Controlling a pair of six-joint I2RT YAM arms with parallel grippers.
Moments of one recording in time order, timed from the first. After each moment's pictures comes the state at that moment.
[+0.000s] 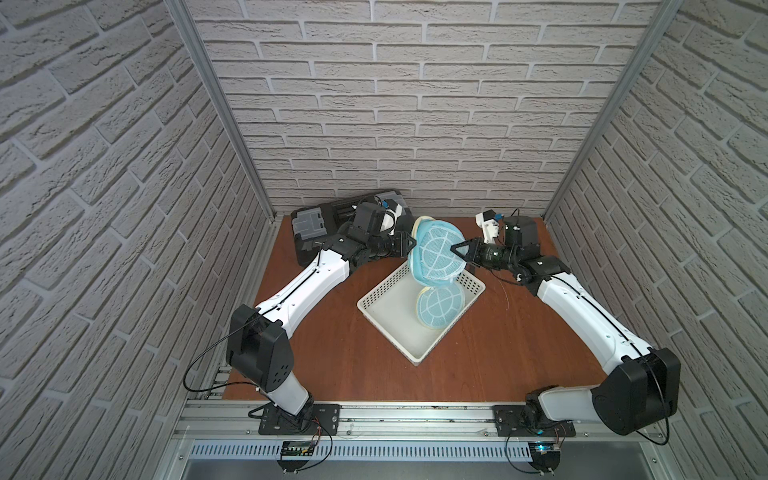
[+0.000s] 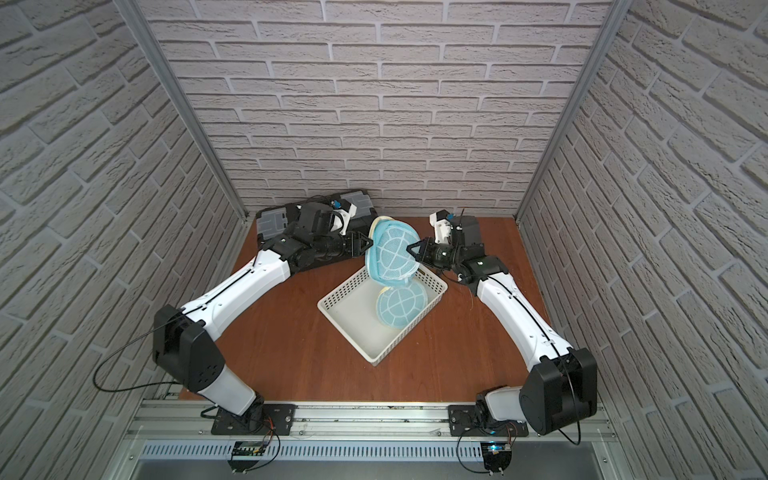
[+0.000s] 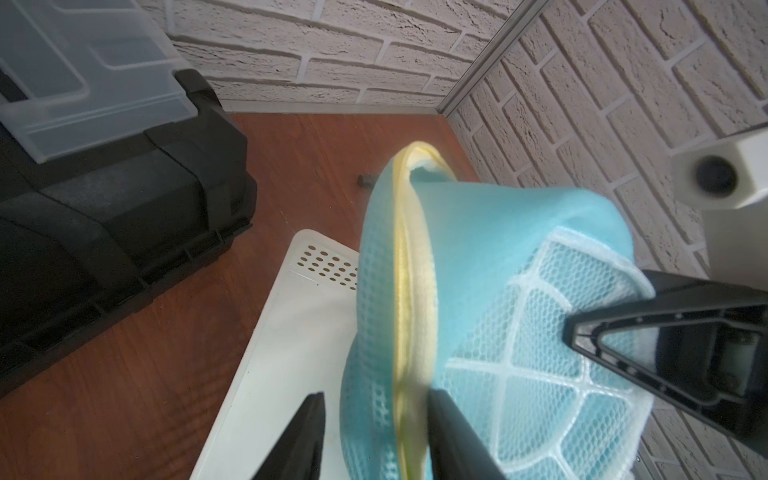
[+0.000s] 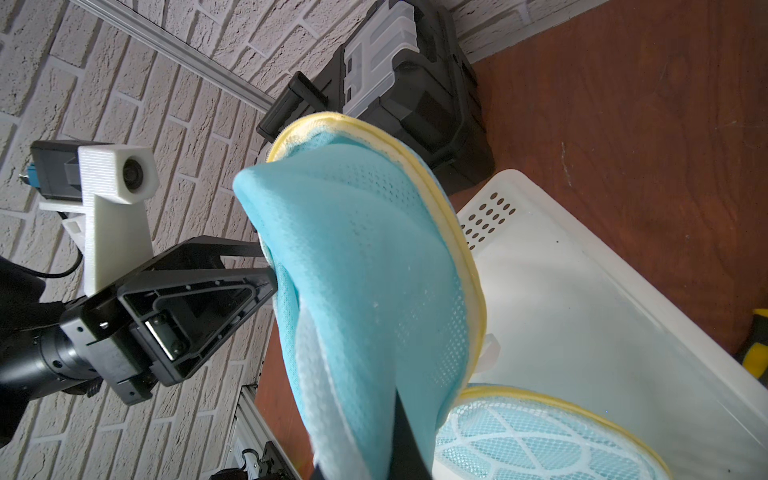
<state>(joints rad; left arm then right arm) -0.54 1.62 1.47 -0.44 0.33 -0.38 0.23 1.37 1.19 -0.39 -0.52 0.63</state>
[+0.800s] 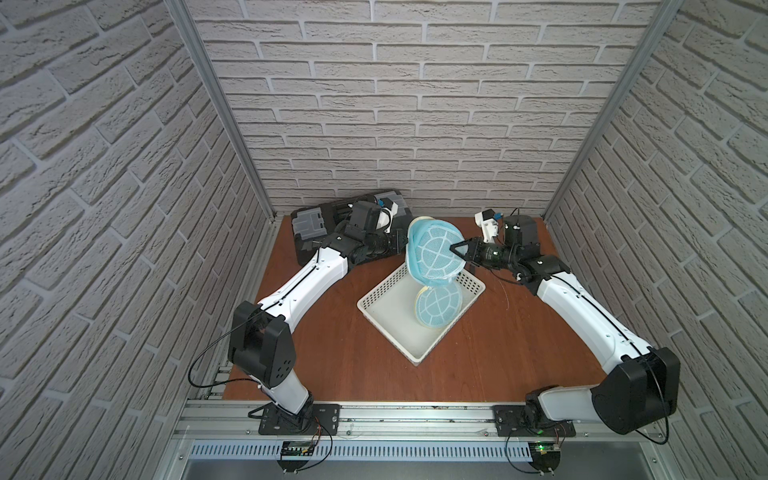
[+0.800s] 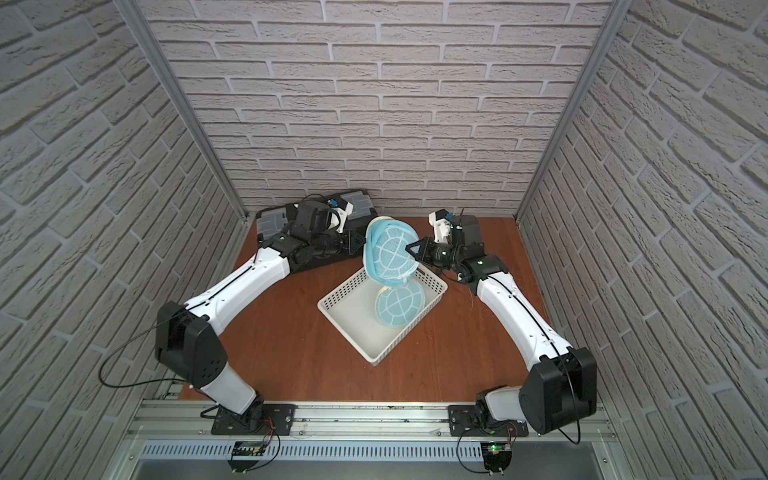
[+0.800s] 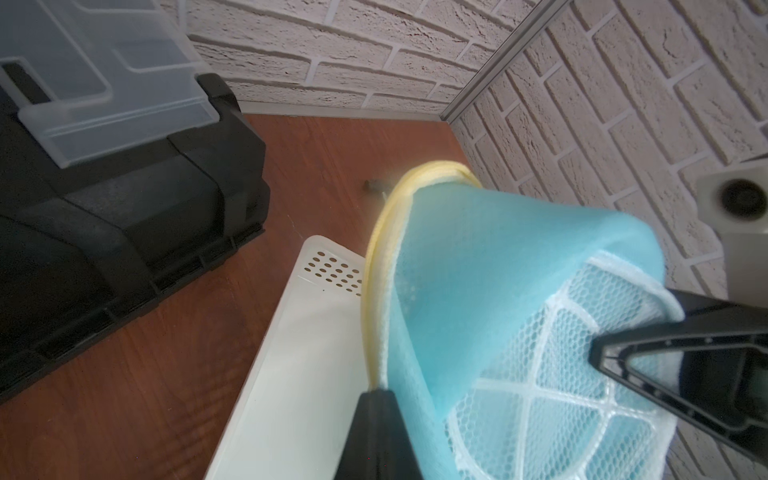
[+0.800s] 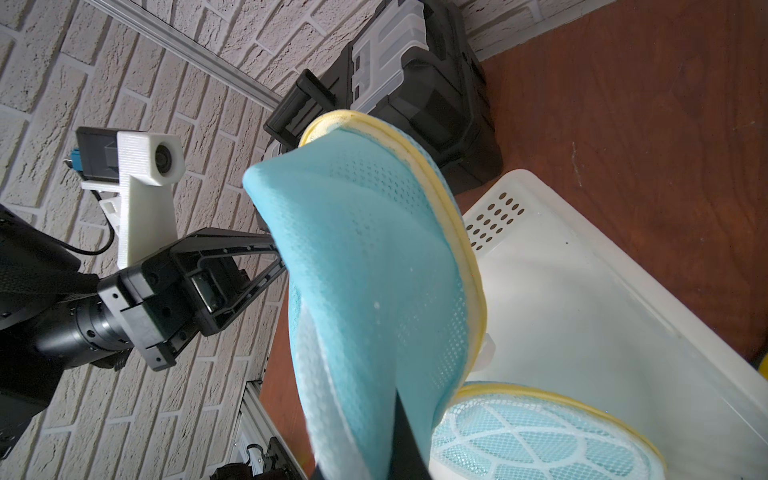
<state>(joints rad) -0.48 1.63 1.45 -0.39 0.37 -0.42 0.23 1.37 1.19 -0.39 -0.54 0.63</state>
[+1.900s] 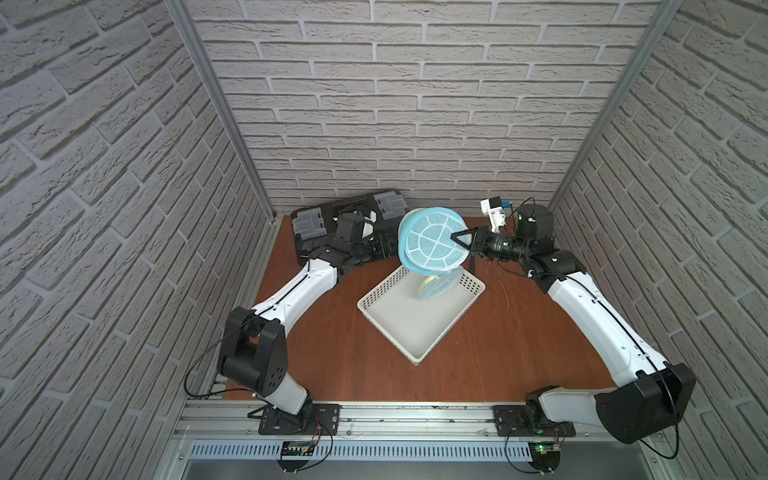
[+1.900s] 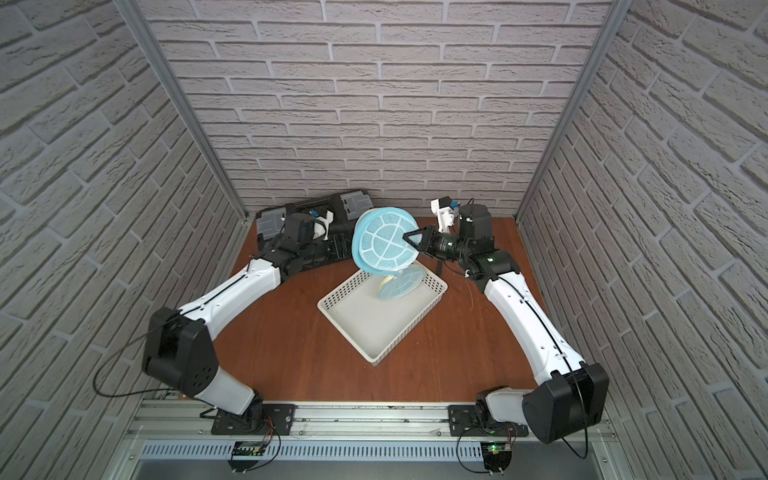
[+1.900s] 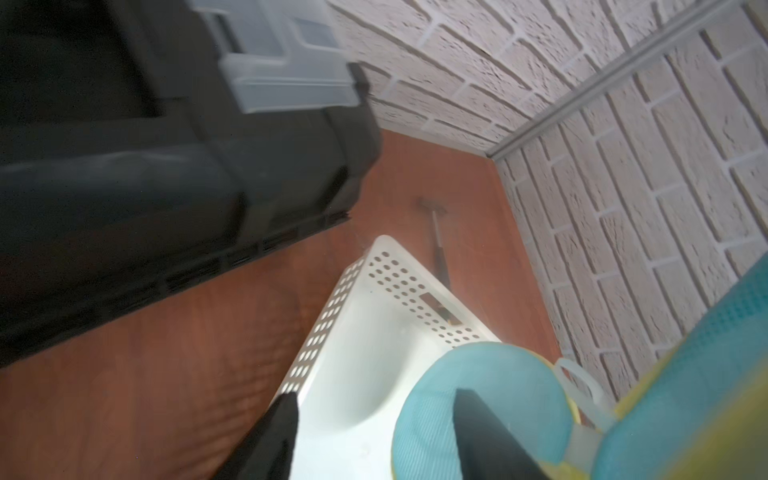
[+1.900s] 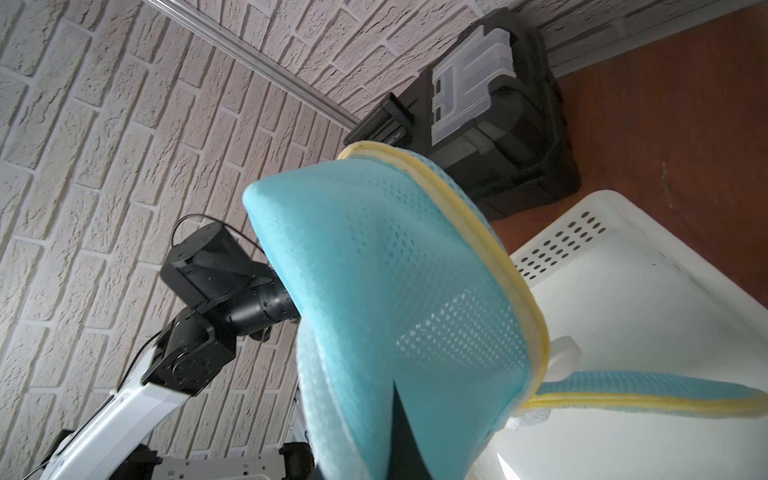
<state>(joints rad) -0.40 1.51 1.19 -0.26 0.29 -0.53 0.21 1.32 1.30 -0.44 -0.63 0.70</state>
